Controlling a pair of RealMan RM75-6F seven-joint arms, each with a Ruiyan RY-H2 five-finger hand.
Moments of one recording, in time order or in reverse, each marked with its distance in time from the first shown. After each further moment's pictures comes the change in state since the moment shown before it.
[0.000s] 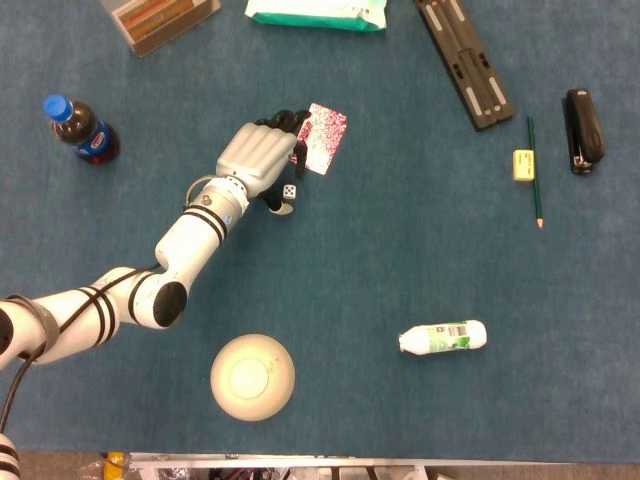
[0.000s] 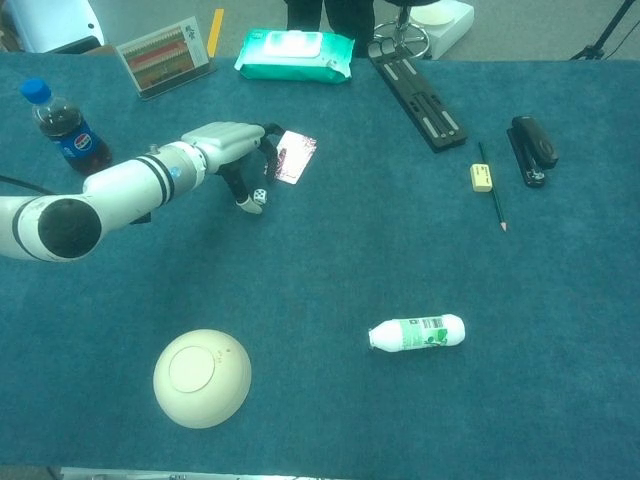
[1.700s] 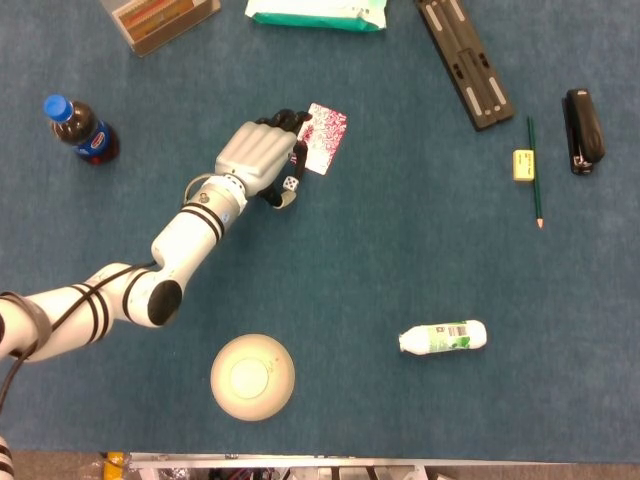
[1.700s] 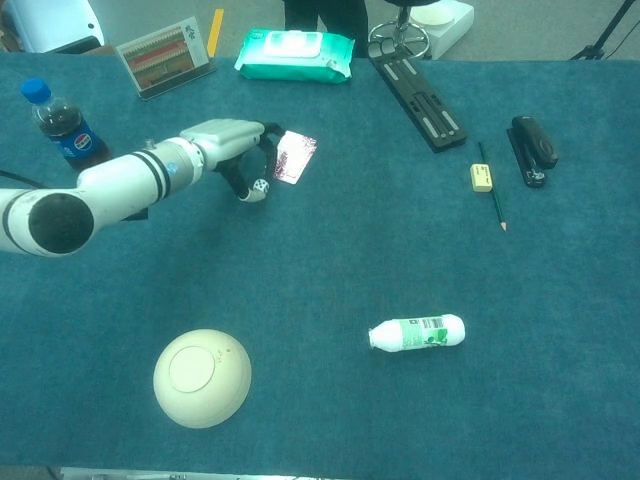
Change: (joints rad) left arm -0.004 0.043 0.003 -0.047 0.024 0.008 -0.032; right arm -0.014 -0.011 -0.002 0.031 0.003 0.003 0.030
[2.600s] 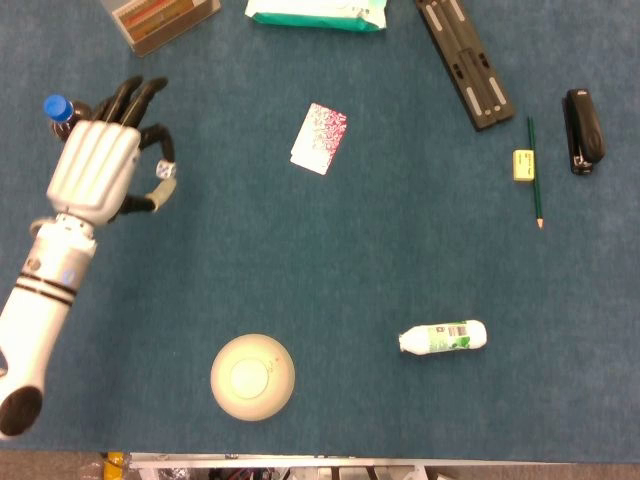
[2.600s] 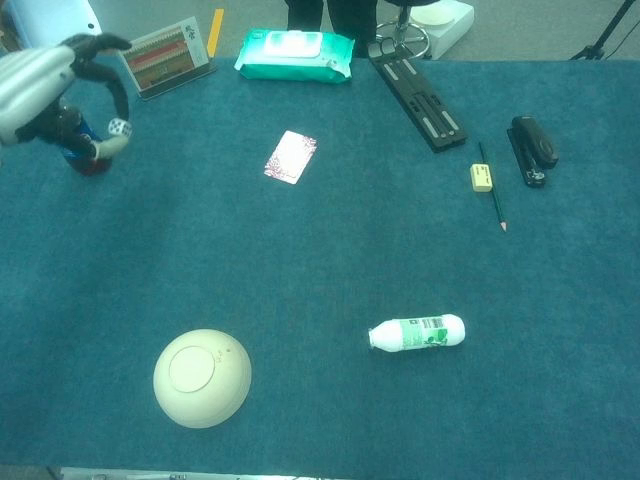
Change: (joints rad) left arm 0.401 0.404 0.113 -0.479 0.309 0.582 -0.106; right arm -0.033 -0.027 0.003 -0.002 0.002 0.049 0.027
